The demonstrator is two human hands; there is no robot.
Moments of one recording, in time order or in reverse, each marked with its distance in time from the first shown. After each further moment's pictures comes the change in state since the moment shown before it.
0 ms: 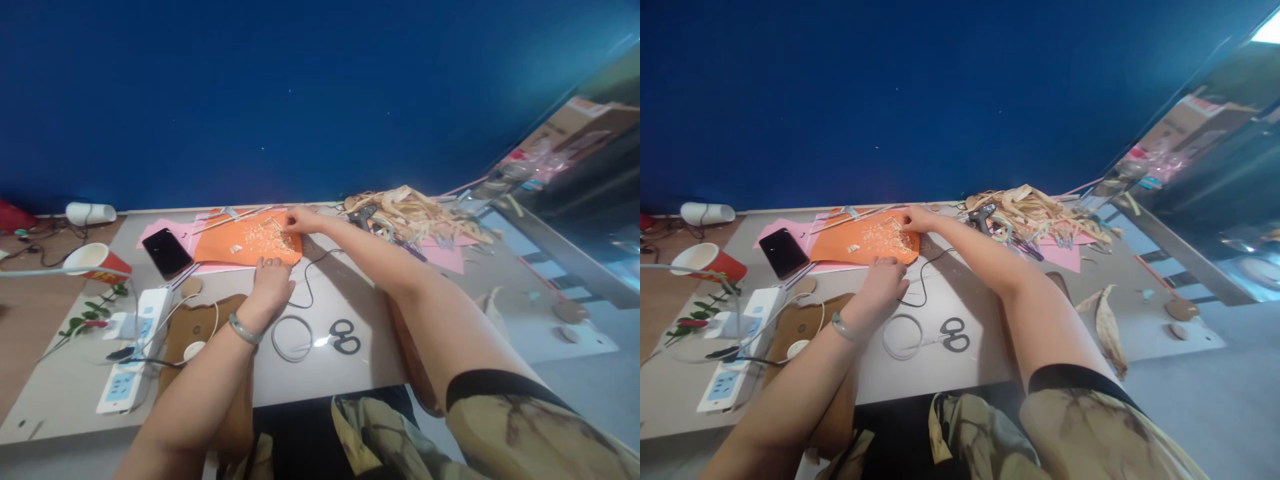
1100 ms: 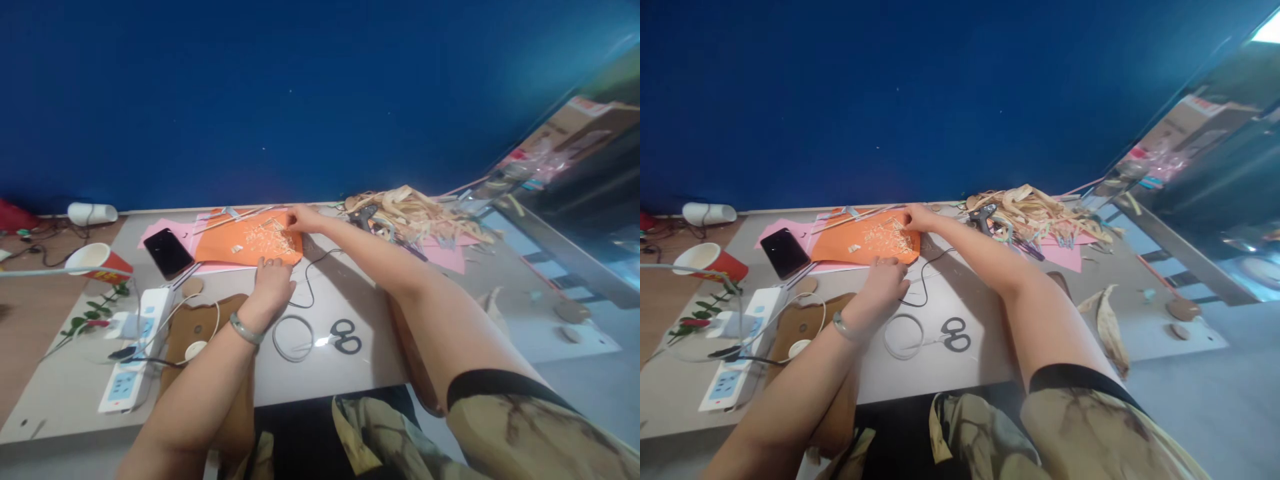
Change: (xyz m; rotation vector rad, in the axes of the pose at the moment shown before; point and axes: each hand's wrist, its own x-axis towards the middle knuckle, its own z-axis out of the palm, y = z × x) left_hand 0.000 0.000 0.002 0.002 -0.005 -0.004; right_hand -0.003 -0.006 -0.003 -0.058 0.050 0.043
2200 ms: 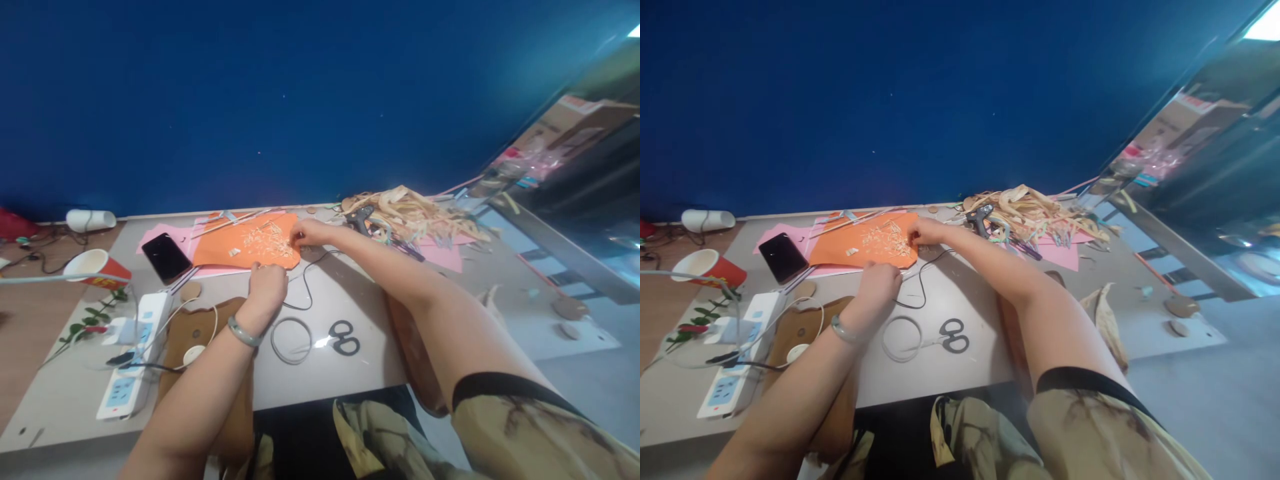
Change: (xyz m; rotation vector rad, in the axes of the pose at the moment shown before) left_hand 0.003 -0.001 -0.006 0.004 0.003 -0.054; right_hand -0.027 0.025 0.002 0.014 -0.190 -0.248
